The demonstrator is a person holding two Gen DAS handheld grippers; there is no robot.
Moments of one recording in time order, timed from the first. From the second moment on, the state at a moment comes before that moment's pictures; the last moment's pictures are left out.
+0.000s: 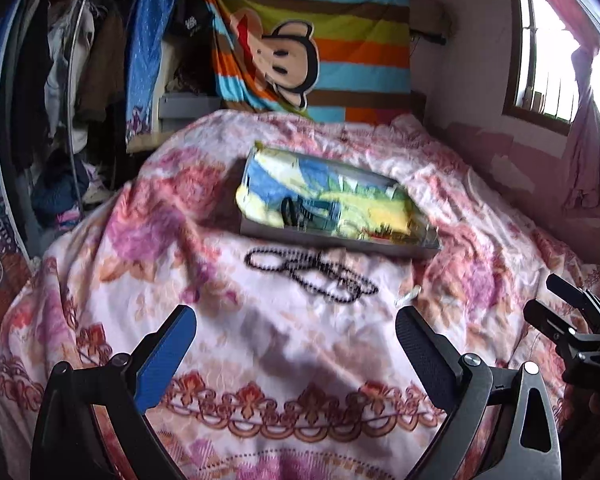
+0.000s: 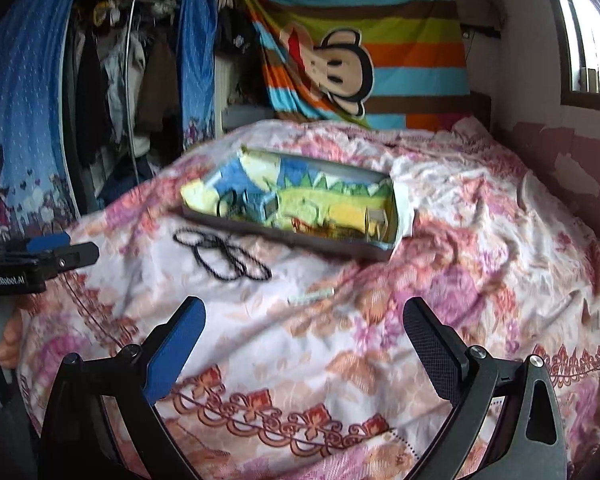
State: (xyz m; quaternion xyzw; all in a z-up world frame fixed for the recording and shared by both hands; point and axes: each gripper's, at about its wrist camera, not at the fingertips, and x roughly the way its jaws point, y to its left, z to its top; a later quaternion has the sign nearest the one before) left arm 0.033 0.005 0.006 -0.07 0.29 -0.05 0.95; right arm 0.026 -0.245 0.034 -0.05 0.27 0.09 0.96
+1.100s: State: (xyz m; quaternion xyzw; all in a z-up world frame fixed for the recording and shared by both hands) left arm 0.163 0.015 -0.039 -0.08 0.42 -0.05 0.90; right arm 0.147 -0.248 -0.032 -0.08 0.43 0.16 0.89
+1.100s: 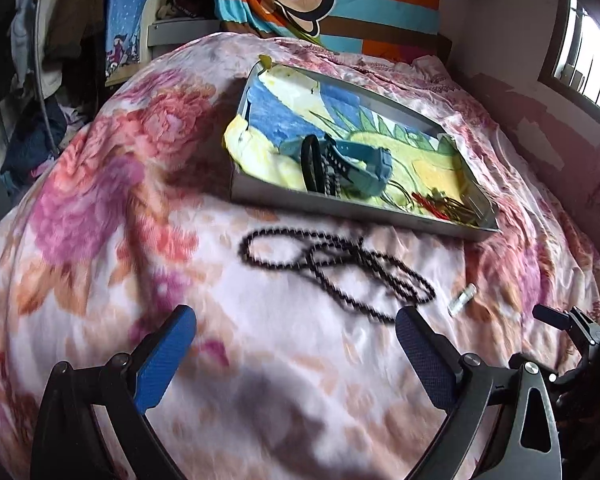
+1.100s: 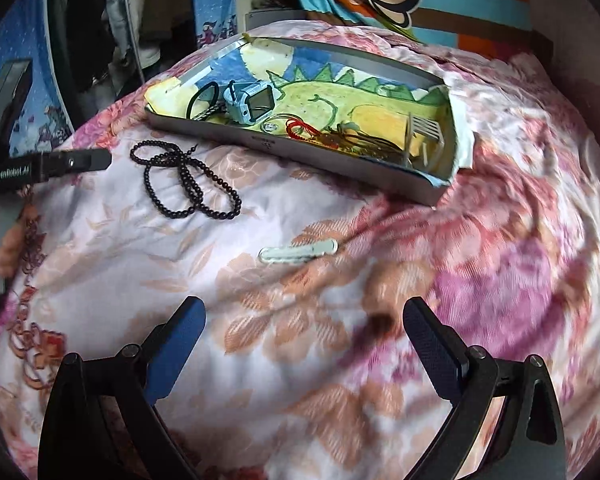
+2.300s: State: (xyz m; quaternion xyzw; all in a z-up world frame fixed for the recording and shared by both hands) left arm 0.235 -0.031 -0.066 -0.06 0.44 -0.16 0.88; right arm 0.212 -0.229 -0.060 -0.11 0.44 0.23 0.86
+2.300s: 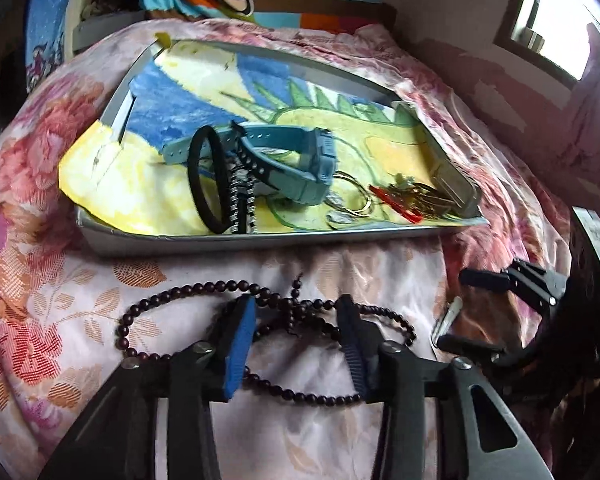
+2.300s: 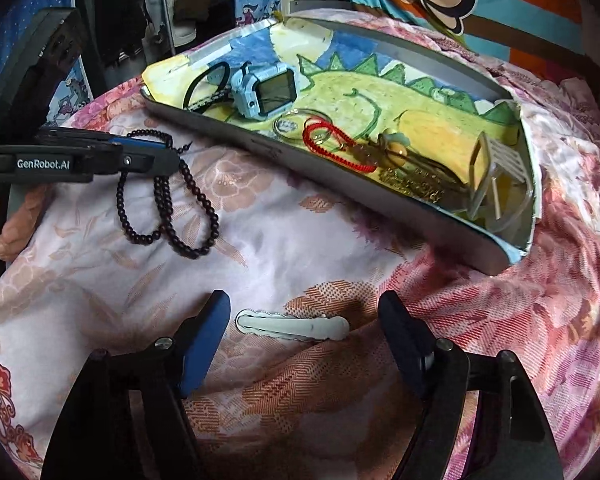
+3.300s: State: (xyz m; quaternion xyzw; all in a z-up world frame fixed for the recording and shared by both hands) left arm 0.193 -0.034 -0.015 -0.07 0.42 -0.20 0.88; right arm 0.196 -0.231 -0.037 -0.11 0.38 0.23 0.89
